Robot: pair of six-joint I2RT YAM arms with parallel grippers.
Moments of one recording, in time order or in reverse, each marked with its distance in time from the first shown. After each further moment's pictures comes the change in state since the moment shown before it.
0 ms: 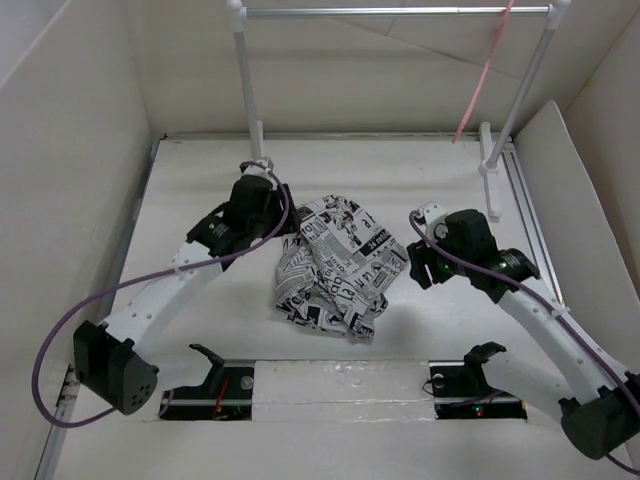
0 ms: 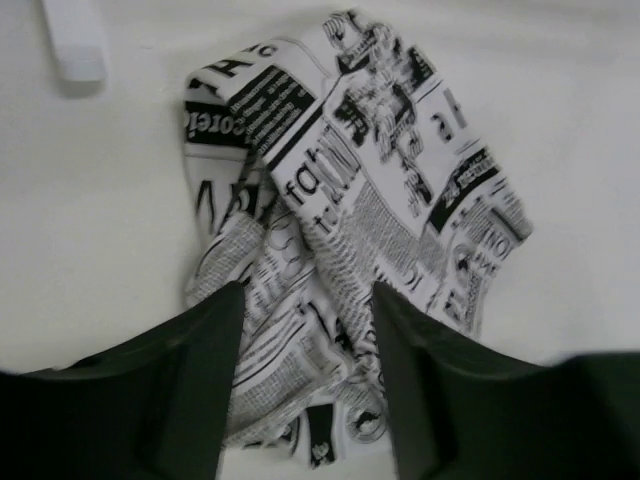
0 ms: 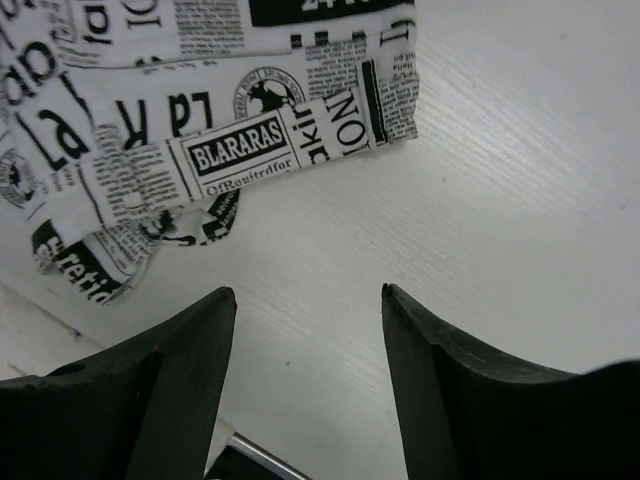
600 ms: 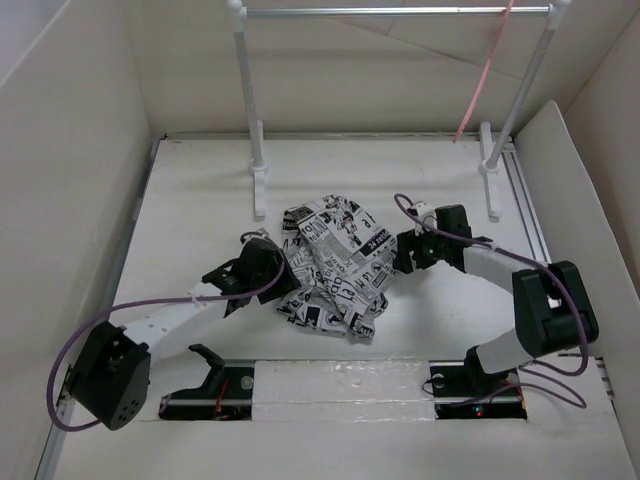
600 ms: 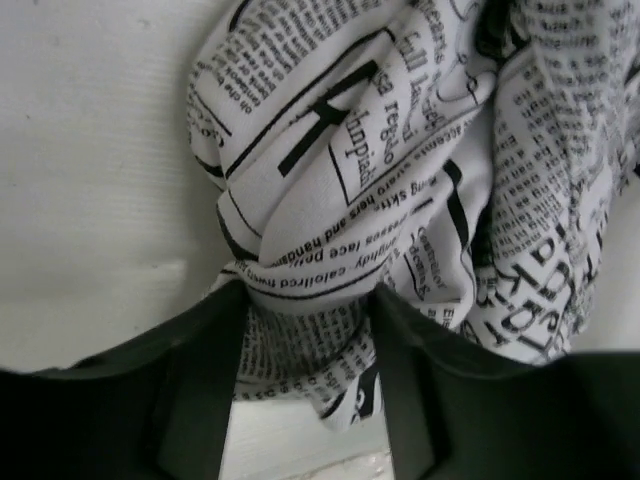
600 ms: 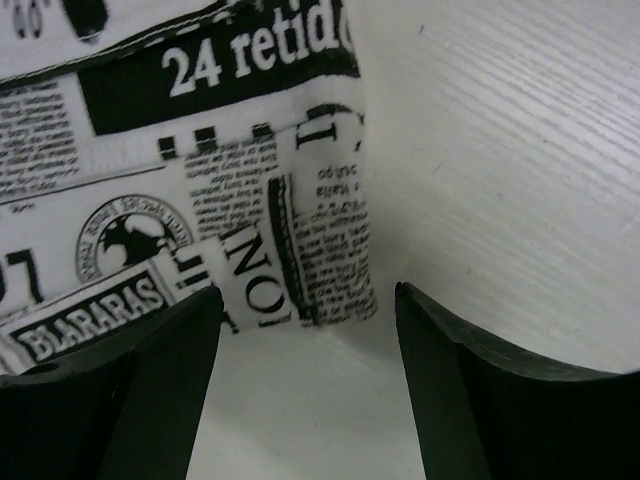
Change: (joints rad) left arm -0.080 -0.147 -0.613 0.274 0.093 -0.372; right arm -0.264 0.552 -0.206 0.658 -0.331 -0.003
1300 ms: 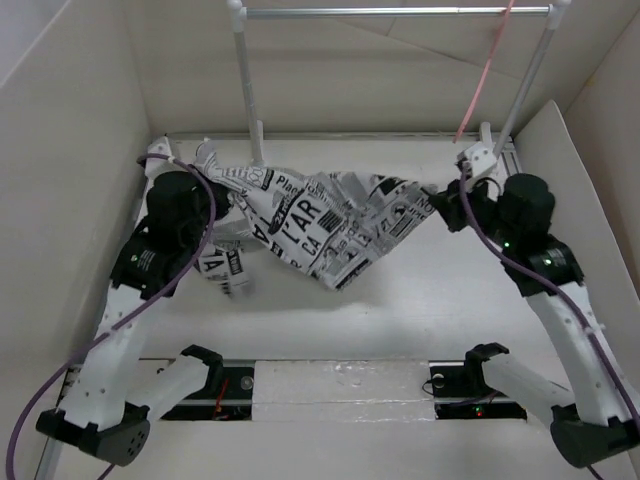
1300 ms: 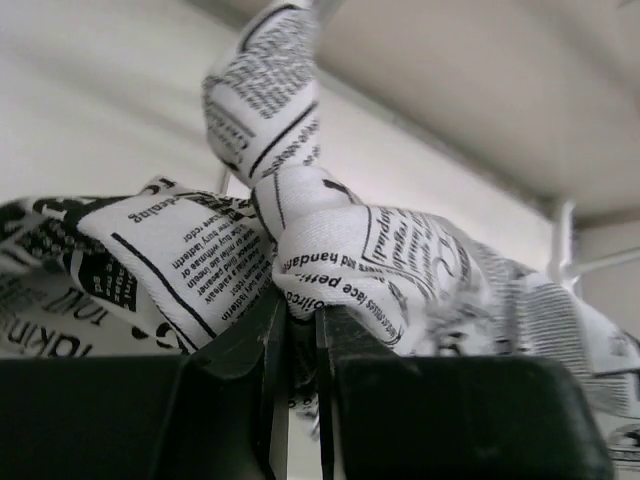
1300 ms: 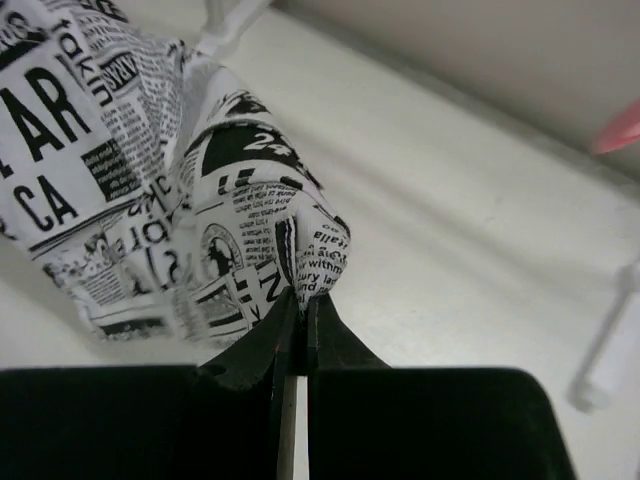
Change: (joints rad) left arm 0.236 -0.135 0.701 -0.362 -0.326 0.237; right arm 0.086 -0.526 0.390 -0.317 0.145 -0.053
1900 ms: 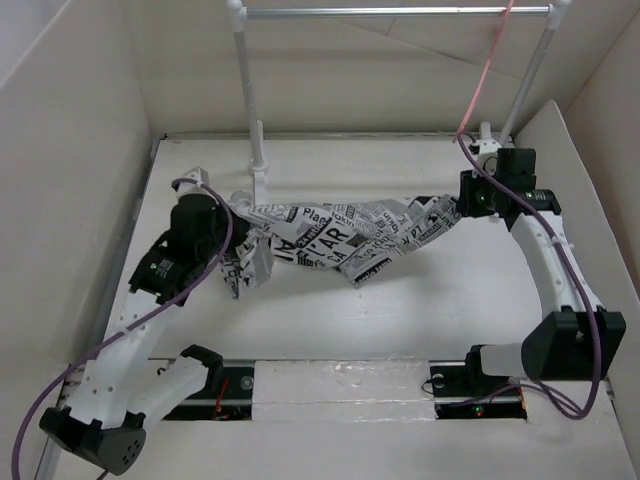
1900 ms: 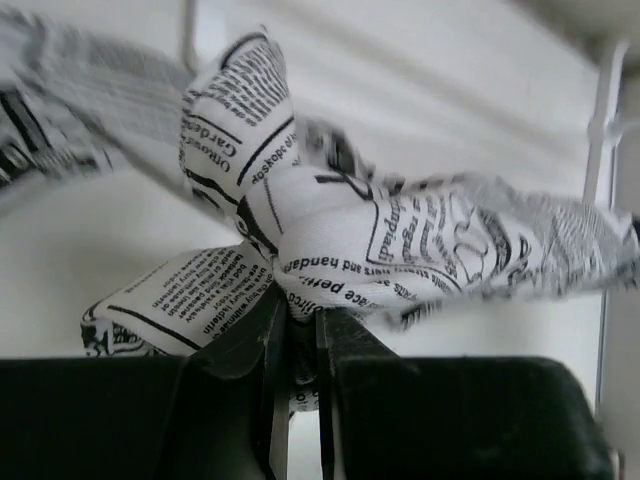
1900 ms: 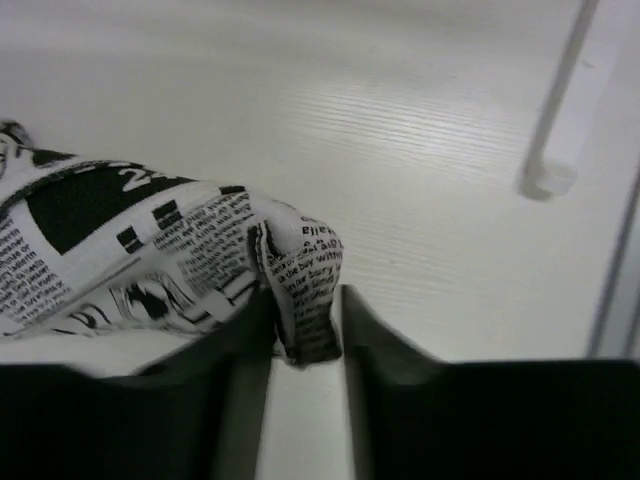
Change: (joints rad) left arm -0.018 -0.074 -0.127 -0.047 0.135 -0.004; right arm -0.304 0.355 0.146 -0.221 0.122 -0.016
